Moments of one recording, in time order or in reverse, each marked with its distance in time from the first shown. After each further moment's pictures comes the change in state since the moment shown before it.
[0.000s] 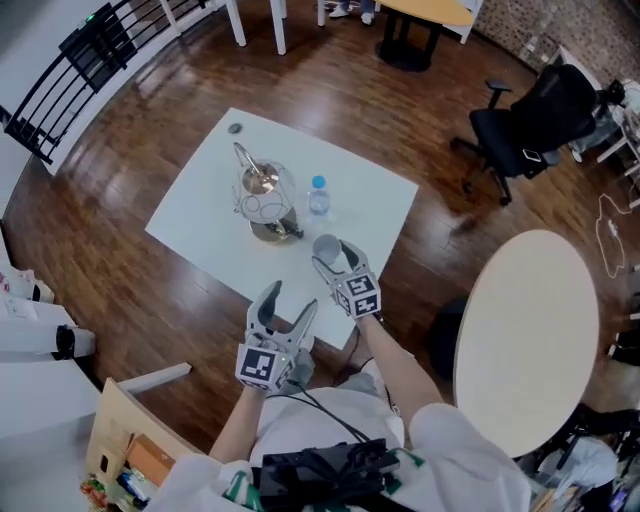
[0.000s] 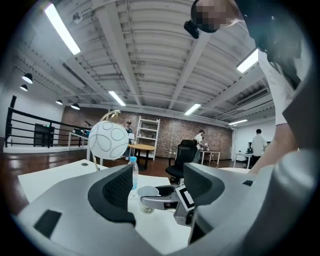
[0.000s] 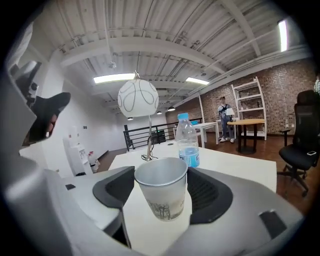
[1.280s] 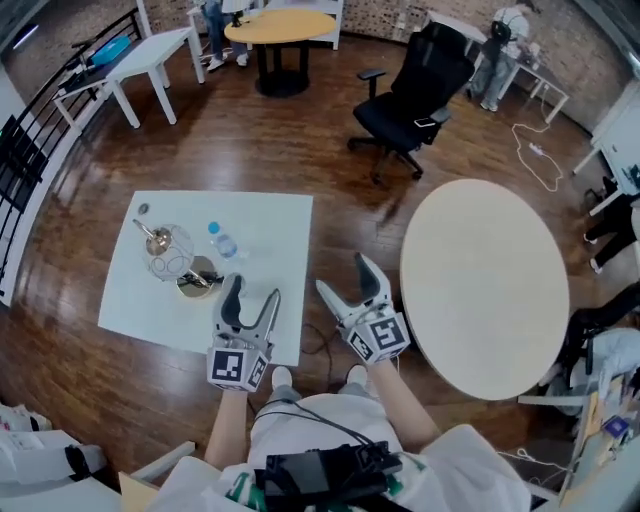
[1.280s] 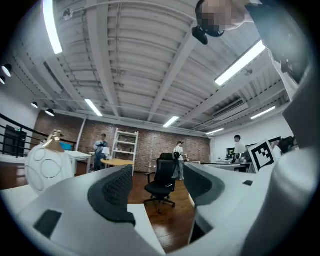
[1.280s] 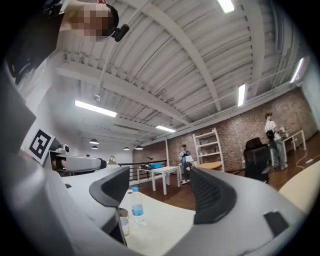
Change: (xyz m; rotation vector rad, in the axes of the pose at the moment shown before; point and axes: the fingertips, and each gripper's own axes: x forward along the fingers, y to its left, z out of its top) left arm 0.073 -0.088 0.088 0.077 -0.160 -0.257; right arm -0.300 -0.051 0.162 -0.036 -0.499 -0.454
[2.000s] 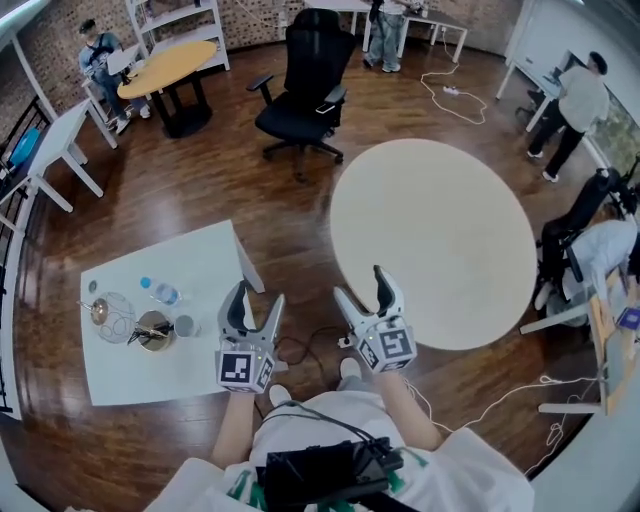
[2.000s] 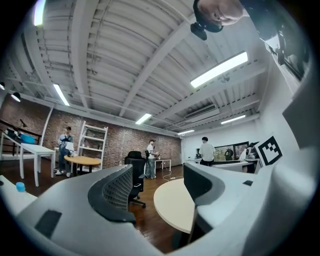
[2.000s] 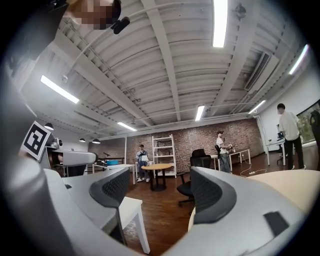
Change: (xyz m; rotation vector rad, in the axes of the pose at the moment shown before) left arm 0.079 -0.173 -0.015 0.015 0.016 -0.338; right arm -0.197 -0.133 0.026 -0.064 0.006 -0.508
